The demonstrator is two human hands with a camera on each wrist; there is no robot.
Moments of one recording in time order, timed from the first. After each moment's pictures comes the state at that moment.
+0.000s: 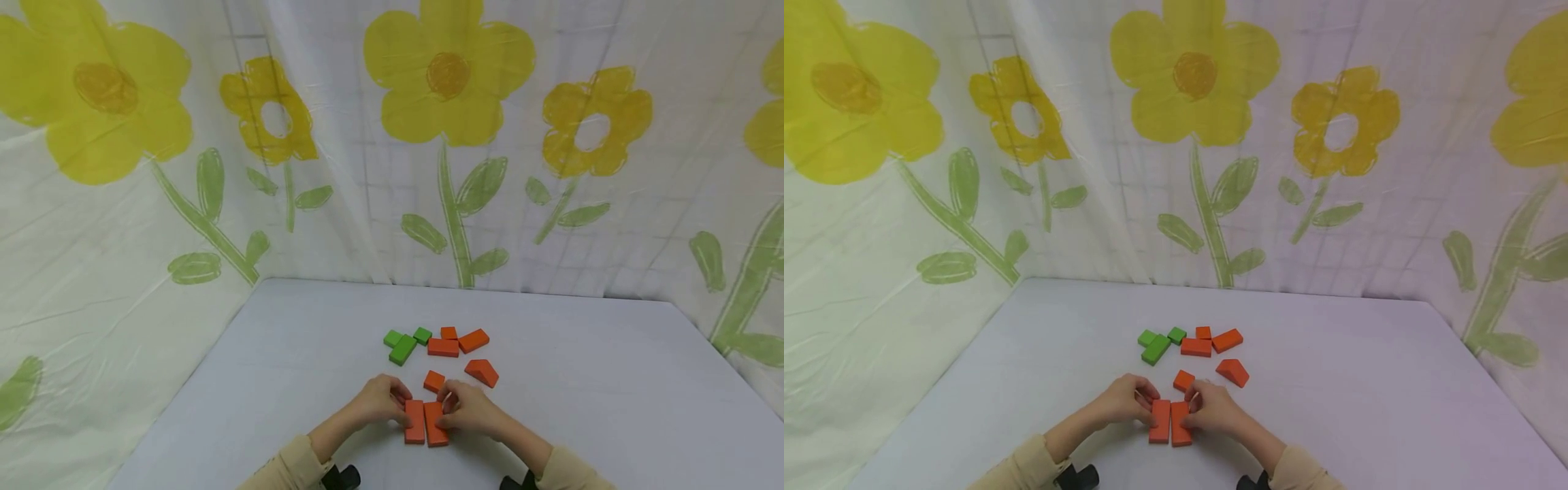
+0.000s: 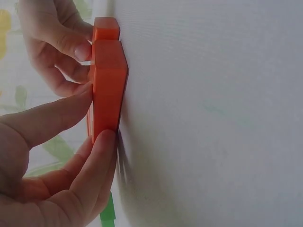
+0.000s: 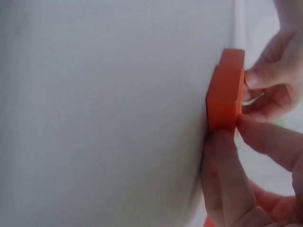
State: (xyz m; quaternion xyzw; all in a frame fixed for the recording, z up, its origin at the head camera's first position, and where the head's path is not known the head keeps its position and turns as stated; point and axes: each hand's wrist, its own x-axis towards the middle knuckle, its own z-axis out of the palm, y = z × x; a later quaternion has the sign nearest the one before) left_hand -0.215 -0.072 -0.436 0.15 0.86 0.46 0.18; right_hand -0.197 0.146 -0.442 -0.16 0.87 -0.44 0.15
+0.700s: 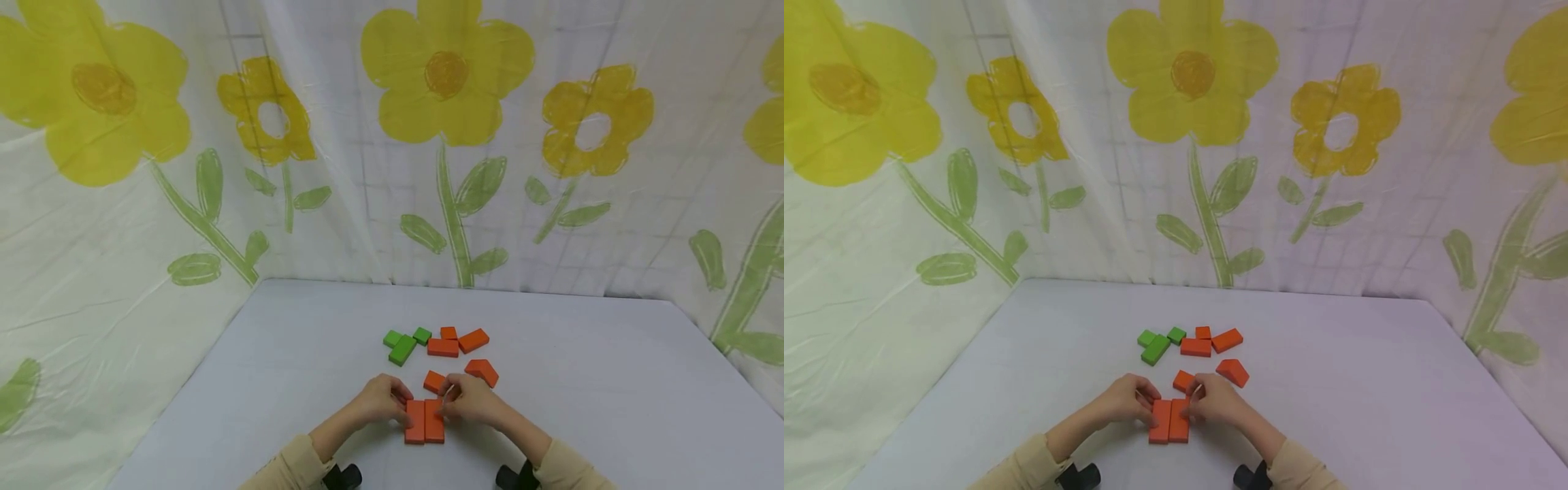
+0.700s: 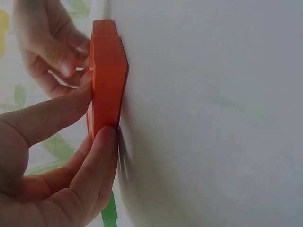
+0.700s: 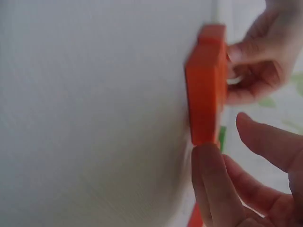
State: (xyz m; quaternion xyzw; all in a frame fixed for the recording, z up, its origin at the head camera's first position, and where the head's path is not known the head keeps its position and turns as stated) left_hand -0.218 -0.069 -0.435 0.14 0.85 0.46 0.20; right_hand -0.207 0.148 -0.436 -0.14 0.88 -0.44 0.14
